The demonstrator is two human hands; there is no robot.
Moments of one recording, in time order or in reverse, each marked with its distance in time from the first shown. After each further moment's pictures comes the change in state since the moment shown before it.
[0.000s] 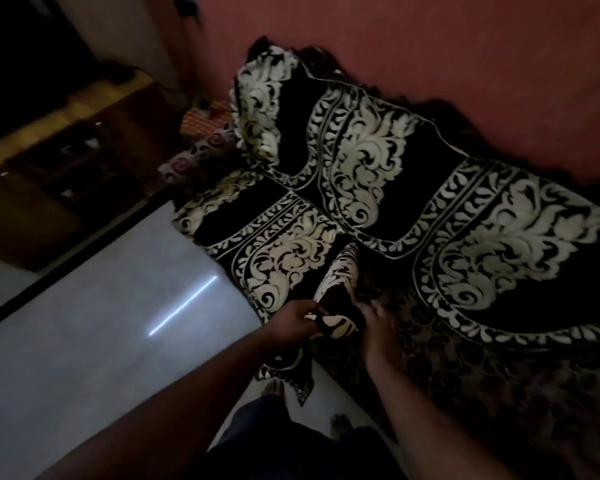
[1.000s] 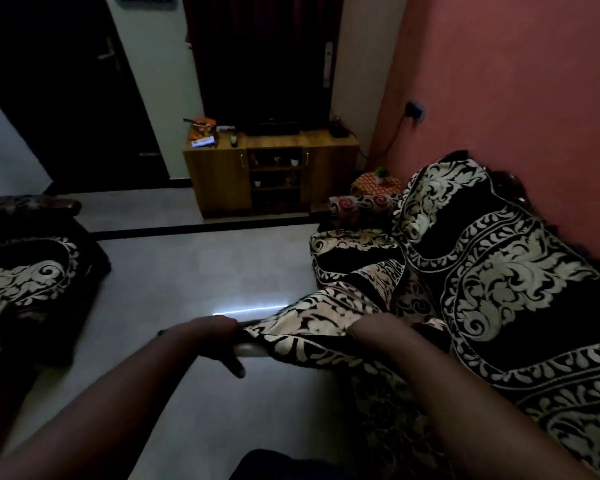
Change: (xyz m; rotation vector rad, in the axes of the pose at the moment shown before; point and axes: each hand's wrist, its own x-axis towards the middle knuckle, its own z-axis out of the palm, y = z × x) left_hand -0.319 -0.132 -0.103 0.732 0.131 -0.405; right_hand -0.114 -0.232 -0.016 -1.283 -0.535 -1.081
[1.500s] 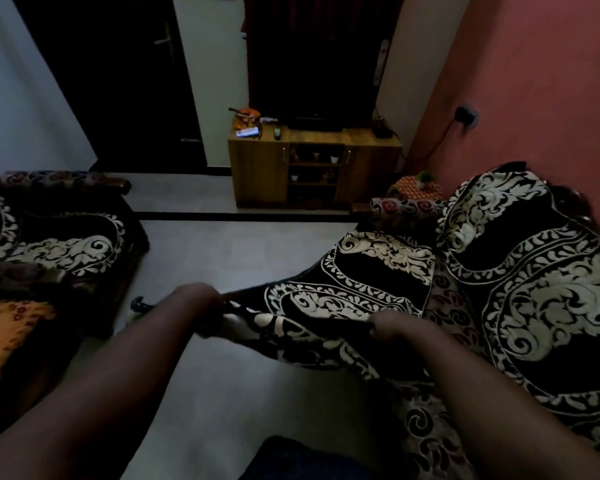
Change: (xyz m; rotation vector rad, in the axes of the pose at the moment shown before) left_hand -0.085 -0.134 -0.001 -0.177 -0.169 -0.567; right_hand 0.055 -0.094 -0.048 0.140 -0.085 0.078
